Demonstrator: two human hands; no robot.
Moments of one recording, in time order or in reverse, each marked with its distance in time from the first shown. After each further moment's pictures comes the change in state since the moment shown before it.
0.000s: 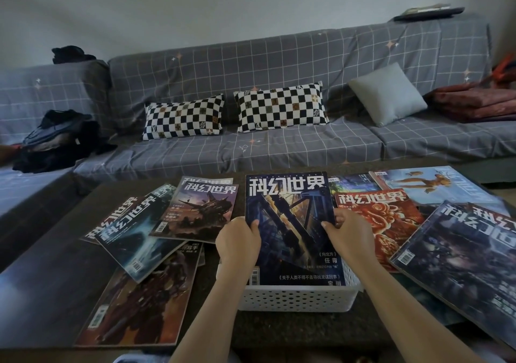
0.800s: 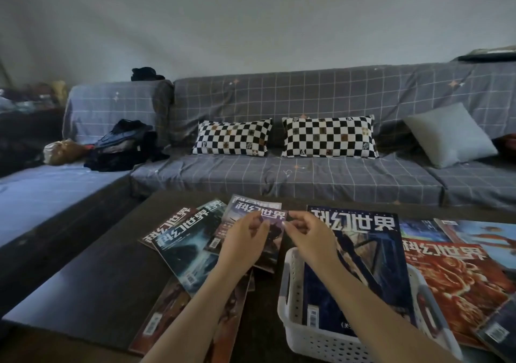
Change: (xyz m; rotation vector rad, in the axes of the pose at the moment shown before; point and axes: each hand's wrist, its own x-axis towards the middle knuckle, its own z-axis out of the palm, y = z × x) left_hand 0.045 -0.085 -0.065 -0.527 -0.005 0.096; right_hand -0.015 -0.147 0.088 0.347 -0.280 -0.216
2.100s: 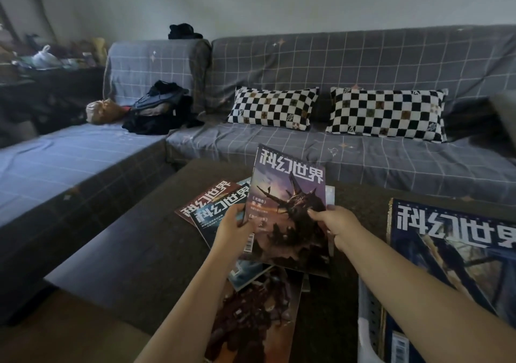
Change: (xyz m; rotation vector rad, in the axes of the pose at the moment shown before) left_hand 0.047 -0.157 -0.043 -0.524 0.063 -0.365; right_hand 0.107 0.038 0.117 0.232 -0.202 0.630
